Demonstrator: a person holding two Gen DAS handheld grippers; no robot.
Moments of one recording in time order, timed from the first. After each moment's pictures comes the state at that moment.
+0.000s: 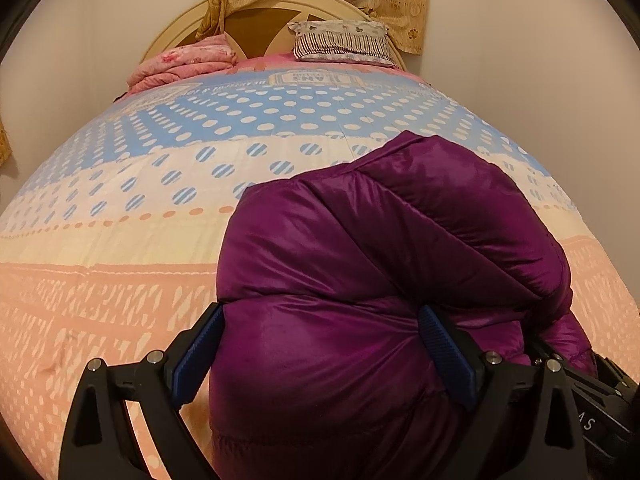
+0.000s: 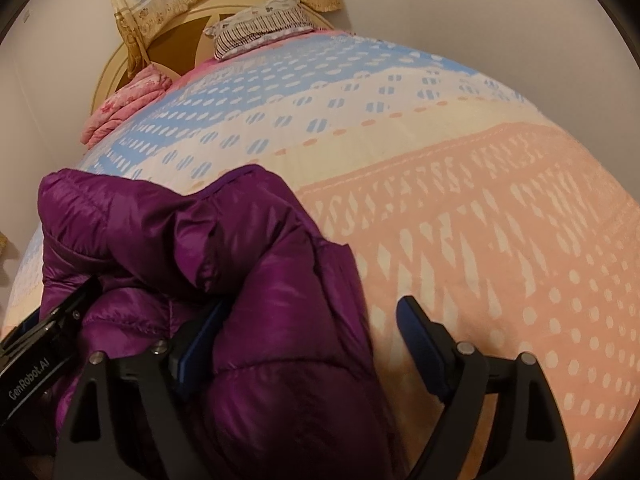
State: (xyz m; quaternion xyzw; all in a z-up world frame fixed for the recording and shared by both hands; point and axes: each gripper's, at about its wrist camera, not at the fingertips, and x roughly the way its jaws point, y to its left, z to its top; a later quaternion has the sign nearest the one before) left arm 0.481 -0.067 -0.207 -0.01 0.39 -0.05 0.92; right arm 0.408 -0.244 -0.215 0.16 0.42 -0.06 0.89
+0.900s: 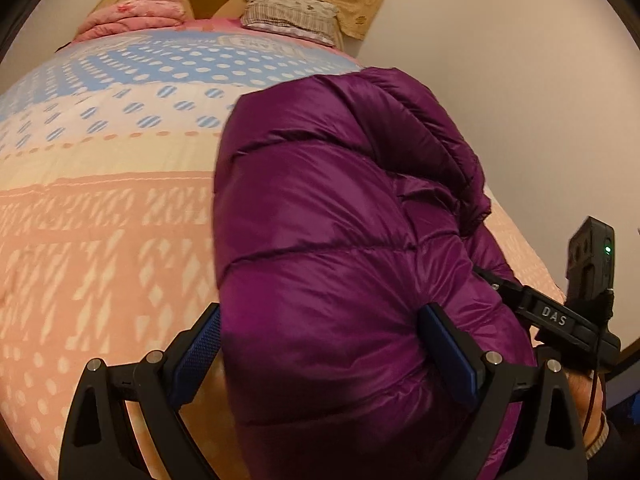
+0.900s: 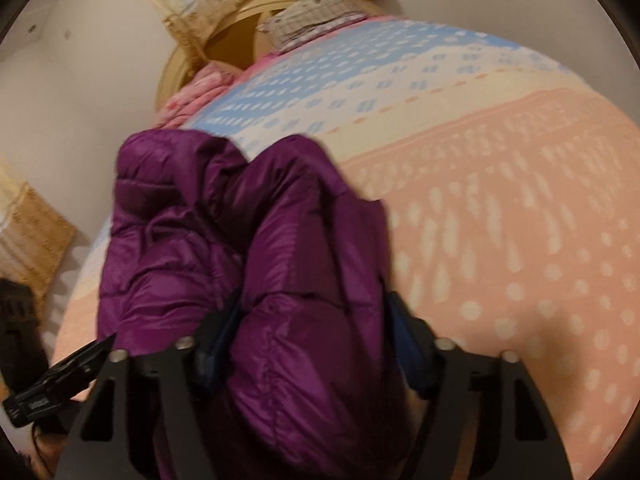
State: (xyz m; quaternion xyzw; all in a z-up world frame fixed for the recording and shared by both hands) left arm 0.423 -0.020 -0.217 -0.10 0.43 -0.22 0.87; right arm 0.375 -0.252 -0.219 0.21 0.41 0.08 0.88
